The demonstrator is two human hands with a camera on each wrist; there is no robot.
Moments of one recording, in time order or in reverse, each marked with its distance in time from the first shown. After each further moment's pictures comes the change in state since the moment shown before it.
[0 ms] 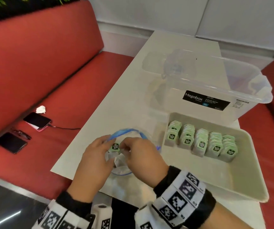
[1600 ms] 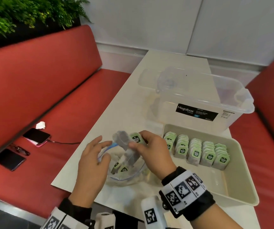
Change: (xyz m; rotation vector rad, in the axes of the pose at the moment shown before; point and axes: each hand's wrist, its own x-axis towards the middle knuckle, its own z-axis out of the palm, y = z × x) left_hand 0.000 0.019 -0.016 -0.329 0.191 -0.059; right_hand 0.000 0.018 -0.025 0.530 0.364 0.097
